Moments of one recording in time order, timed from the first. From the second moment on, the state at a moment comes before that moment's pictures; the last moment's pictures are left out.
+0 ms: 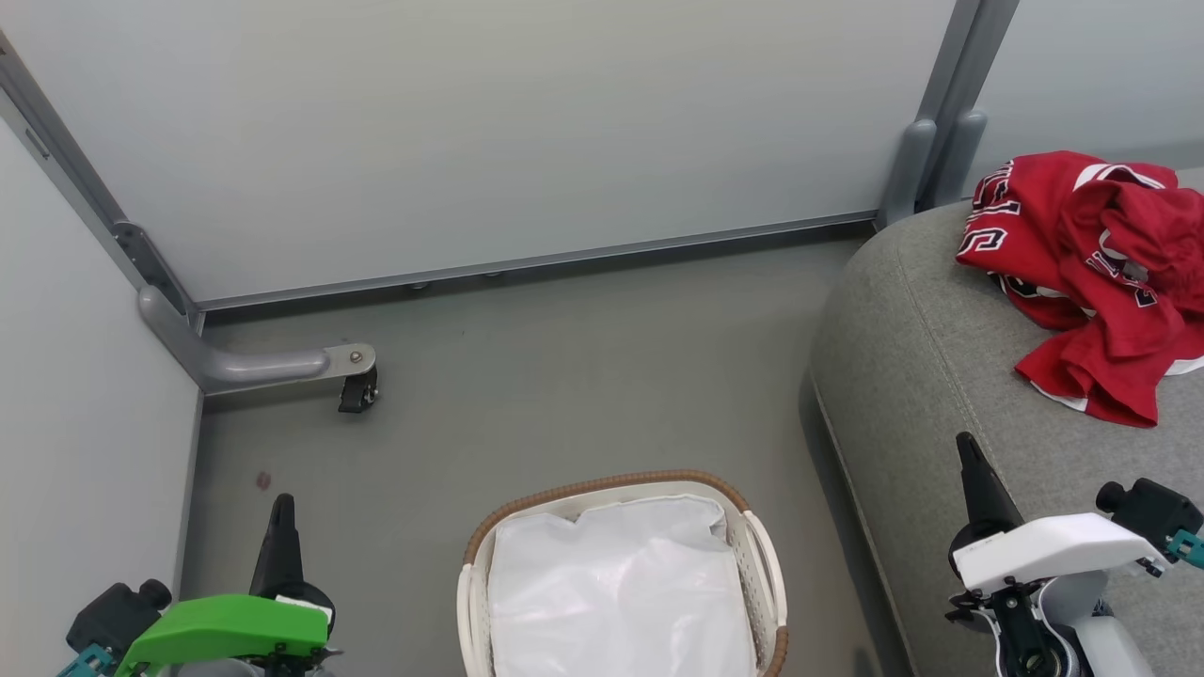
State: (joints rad) left arm -0.04 0.06 0.01 0.31 -1.05 -0.13 -0.08; right arm -0.12 -0.04 -0.05 0.31 0.90 0.13 -0.06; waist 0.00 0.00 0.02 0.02
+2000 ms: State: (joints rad) left arm -0.09 0.06 0.08 0.26 -1.52 -0.13 0.07; right arm -0.11 -0.05 -0.10 0.26 1.49 0.13 0.08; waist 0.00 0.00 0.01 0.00
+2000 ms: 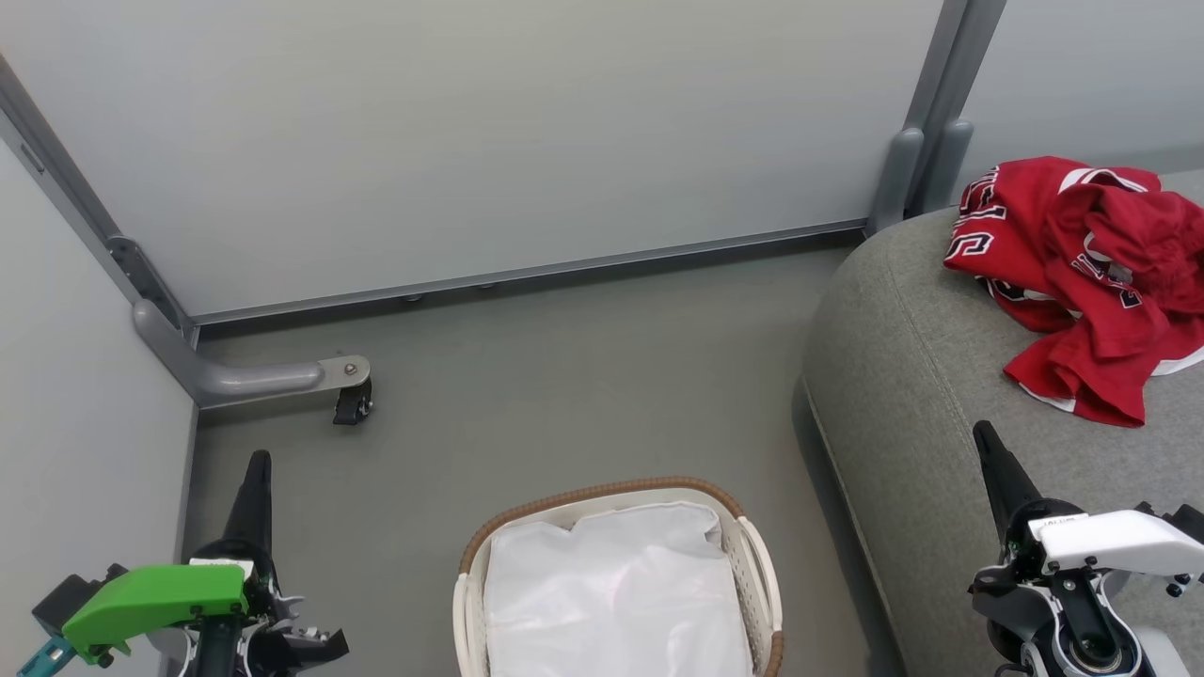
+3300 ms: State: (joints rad) left arm -0.10 0.06 0.10 0.24 -1.62 -0.13 0.11; right arm -0.11 -0.05 -0.11 0.25 1.61 0.13 0.11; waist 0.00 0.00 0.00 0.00
